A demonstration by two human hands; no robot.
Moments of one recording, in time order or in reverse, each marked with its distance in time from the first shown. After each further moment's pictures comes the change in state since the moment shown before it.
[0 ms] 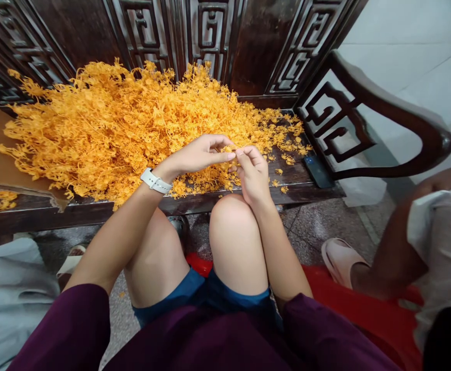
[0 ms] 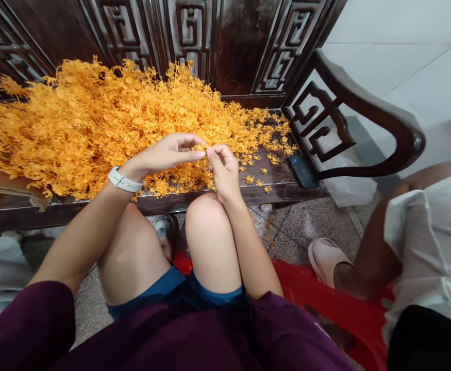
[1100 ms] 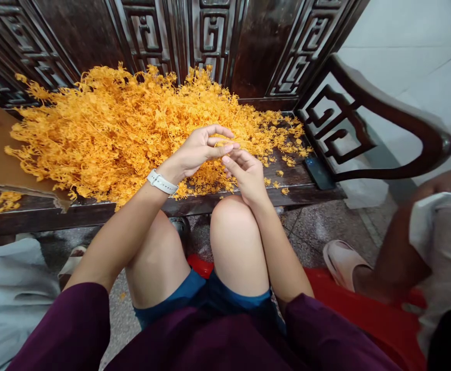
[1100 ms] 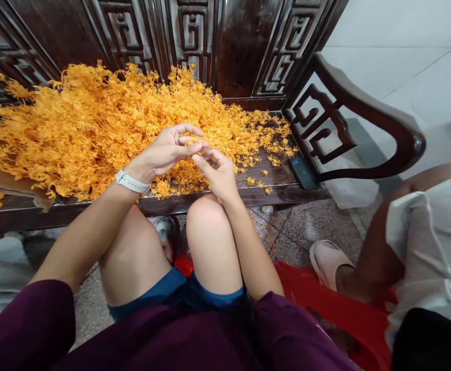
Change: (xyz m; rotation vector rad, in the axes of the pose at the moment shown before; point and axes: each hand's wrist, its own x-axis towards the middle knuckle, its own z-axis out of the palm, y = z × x) left_hand 0.000 0.000 0.007 -0.558 0.221 -0.116; right_hand 0.001 0.000 0.005 -0.130 -0.111 0.030
